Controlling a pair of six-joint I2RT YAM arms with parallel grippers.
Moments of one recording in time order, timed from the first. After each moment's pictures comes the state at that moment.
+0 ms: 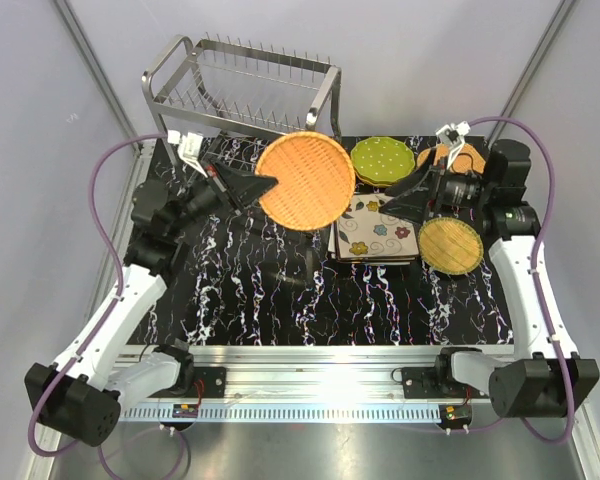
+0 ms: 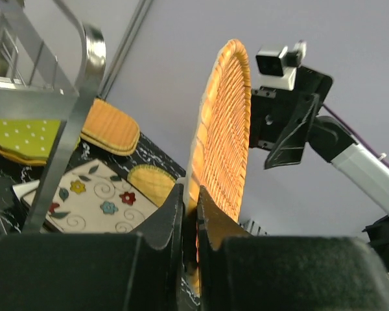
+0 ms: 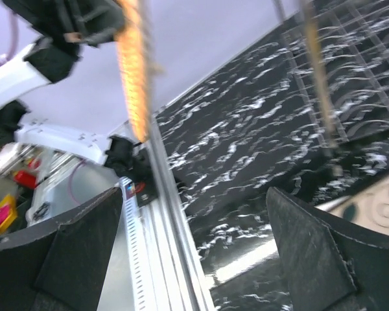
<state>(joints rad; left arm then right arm) -0.33 1.04 0.98 0.34 0.65 -0.77 -0.02 1.19 1.24 -0.30 -1.27 0.26</state>
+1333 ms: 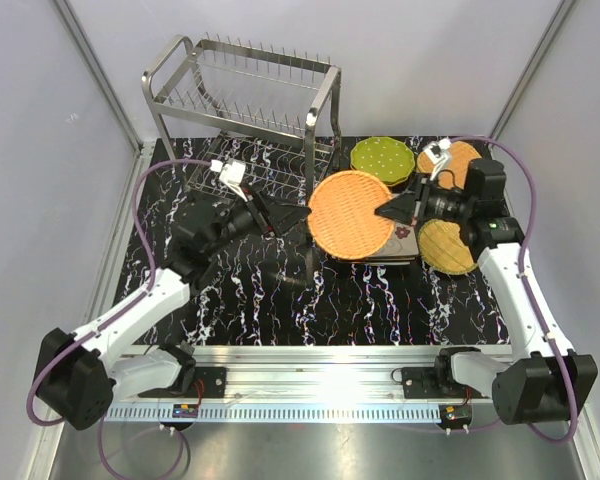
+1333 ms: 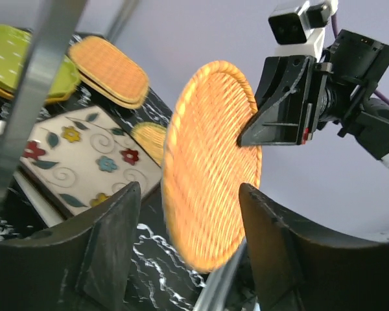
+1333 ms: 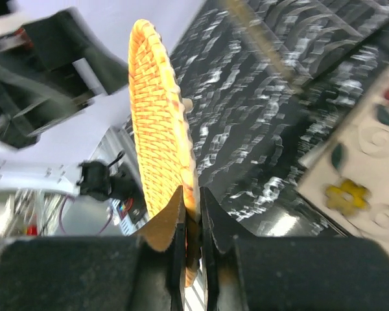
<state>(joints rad) -0.56 1.14 0.78 0.47 0.43 -0.74 0.11 1.15 1.09 -0.30 -0.96 0.38</state>
